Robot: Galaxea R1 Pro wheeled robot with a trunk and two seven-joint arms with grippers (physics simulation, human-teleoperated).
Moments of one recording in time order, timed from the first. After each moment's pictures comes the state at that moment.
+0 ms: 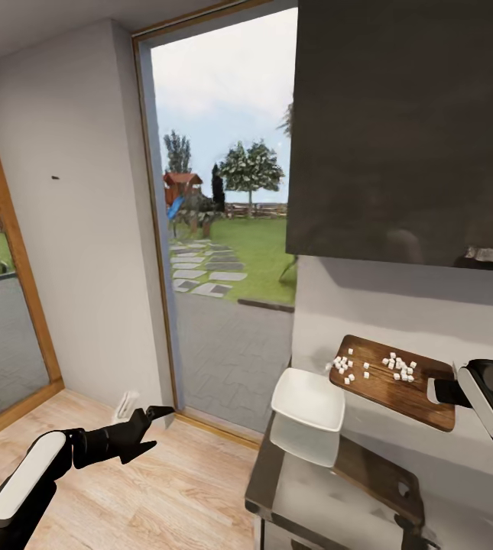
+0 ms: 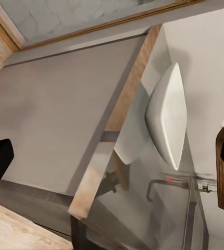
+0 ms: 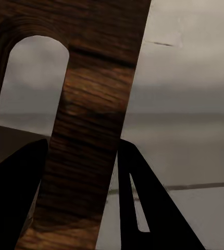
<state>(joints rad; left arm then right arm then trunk) -0.34 0.27 -0.03 -1.22 1.55 0.90 0.28 -0.67 -0.47 -0.03 -1.02 -0.37 1.04 -0.26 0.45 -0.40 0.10</state>
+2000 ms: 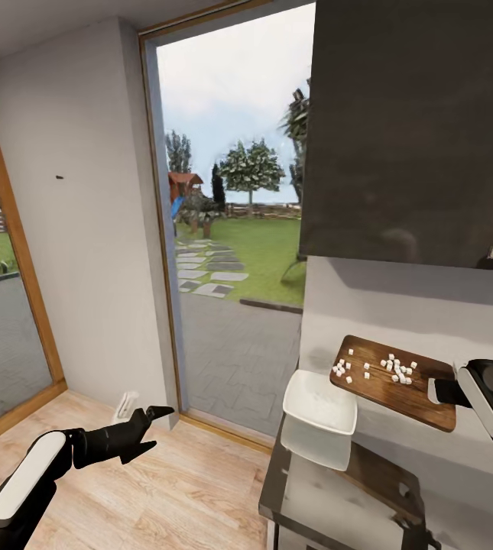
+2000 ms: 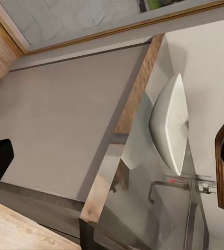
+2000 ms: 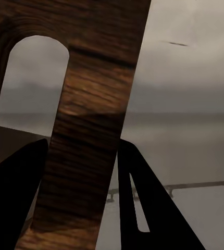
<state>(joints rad) -0.34 0.27 -0.03 -1.22 1.55 0.90 0.28 -0.67 -0.47 -0.03 -1.02 -0.36 1.04 -0.26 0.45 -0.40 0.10</state>
